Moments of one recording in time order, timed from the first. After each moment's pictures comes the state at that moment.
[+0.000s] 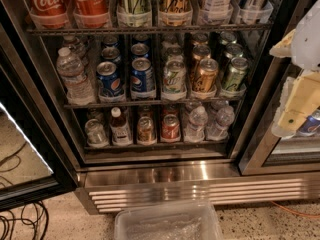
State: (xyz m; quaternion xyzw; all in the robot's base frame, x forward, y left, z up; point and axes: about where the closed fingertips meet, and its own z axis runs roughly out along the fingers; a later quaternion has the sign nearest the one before) arm 0.438 -0.217 0.976 -0.60 0.78 -0.03 0.16
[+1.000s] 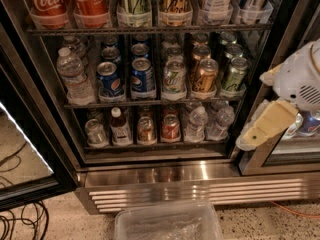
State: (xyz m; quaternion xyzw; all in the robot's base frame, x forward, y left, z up) arm 0.441 -0.192 0.927 -0.50 0.83 0.05 0.24
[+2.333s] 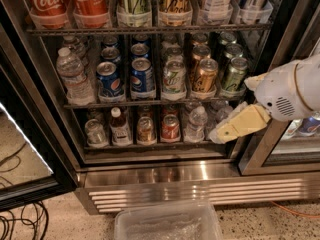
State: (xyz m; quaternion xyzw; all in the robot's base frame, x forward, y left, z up) arm 0.464 -0.161 0.907 -0.43 0.83 0.12 0.34
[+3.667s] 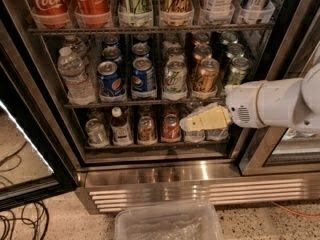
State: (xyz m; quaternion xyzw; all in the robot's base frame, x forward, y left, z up) arm 0.515 -0.125 0.868 -0.32 0.83 0.18 0.43
